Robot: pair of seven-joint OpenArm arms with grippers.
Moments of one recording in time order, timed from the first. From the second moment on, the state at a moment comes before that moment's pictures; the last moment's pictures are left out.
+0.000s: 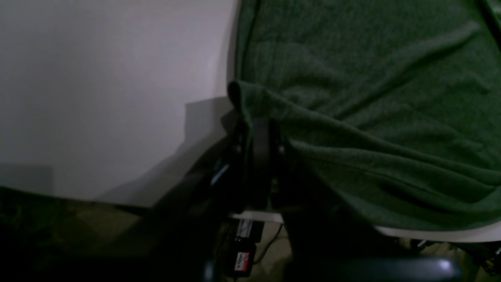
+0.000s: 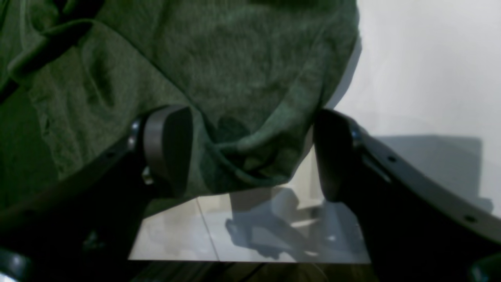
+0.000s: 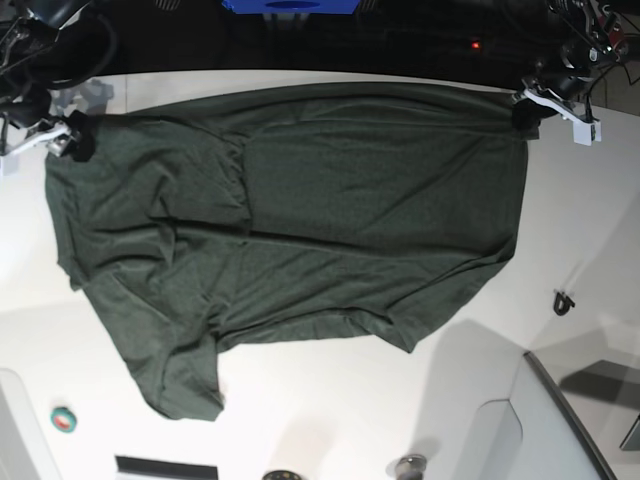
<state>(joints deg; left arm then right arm) 18.8 -12.8 -43.7 65.8 -28.7 -42.0 34.6 -6.8 1.0 57.3 72.5 21.5 40.0 -54.8</state>
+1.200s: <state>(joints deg) 21.1 -13.3 -43.7 78.5 -28.2 -41.3 41.1 -9.8 0.2 49.4 87.6 21.0 29.4 -70.0</state>
